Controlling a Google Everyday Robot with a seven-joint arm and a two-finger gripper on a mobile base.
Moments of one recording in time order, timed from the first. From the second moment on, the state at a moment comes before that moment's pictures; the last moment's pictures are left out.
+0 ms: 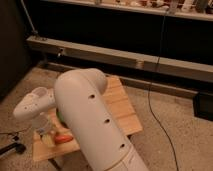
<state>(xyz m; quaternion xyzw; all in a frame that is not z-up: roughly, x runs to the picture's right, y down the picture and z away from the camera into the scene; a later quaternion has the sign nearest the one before) -0.288 0.282 0.817 -0.42 0.09 -0.07 0.90</state>
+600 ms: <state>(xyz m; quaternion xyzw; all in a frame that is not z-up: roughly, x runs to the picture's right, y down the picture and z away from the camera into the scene) -0.297 0.263 0.810 -0.40 0.07 -0.06 0.91</state>
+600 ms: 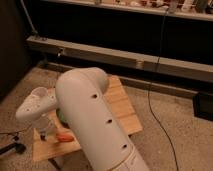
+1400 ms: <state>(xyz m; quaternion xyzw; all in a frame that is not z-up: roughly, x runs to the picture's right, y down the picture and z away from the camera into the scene) -0.370 0.073 0.721 -0.30 -0.07 0.11 0.94</state>
